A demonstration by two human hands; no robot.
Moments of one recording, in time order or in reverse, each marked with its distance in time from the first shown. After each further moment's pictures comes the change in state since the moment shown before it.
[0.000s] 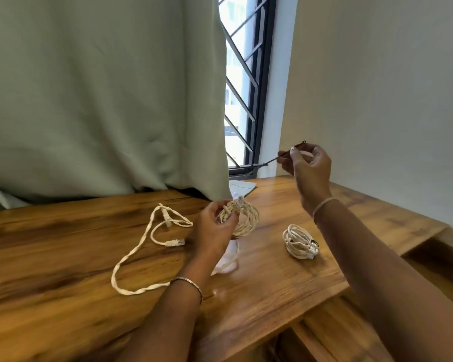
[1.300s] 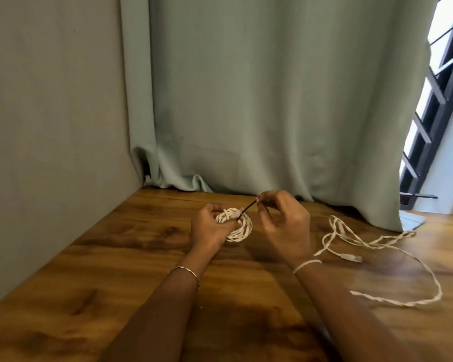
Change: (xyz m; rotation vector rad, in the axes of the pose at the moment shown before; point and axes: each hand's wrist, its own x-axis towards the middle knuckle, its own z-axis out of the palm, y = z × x) left_hand -0.025 0.010 -0.345 0.352 0.509 -0.170; right_hand -0.258 0.028 0.267 -0.192 -0.526 -0.806
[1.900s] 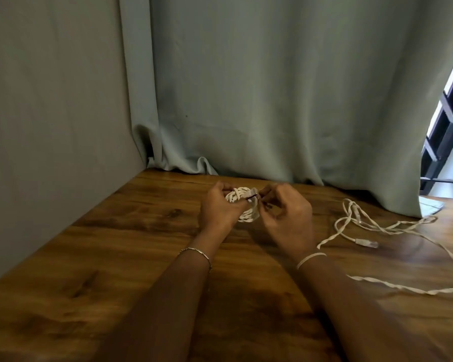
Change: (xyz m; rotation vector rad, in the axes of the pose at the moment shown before) left_hand 0.000 0.004 0.008 0.033 0.018 0.064; right_hand -0.022 0.008 0.016 -0.052 -0.134 0.058
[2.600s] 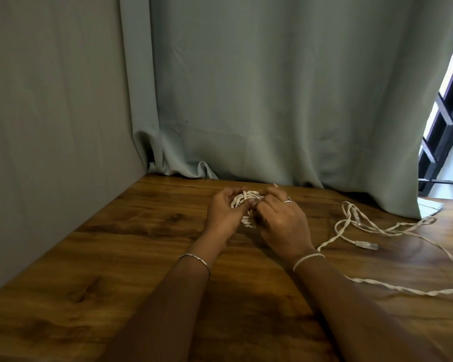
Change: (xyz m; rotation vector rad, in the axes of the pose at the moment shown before) left_hand -0.009 0.008 -0.003 -0.257 -0.182 -0.034; right_hand -0.002 0.004 0.009 -0.351 0.004 -0.356
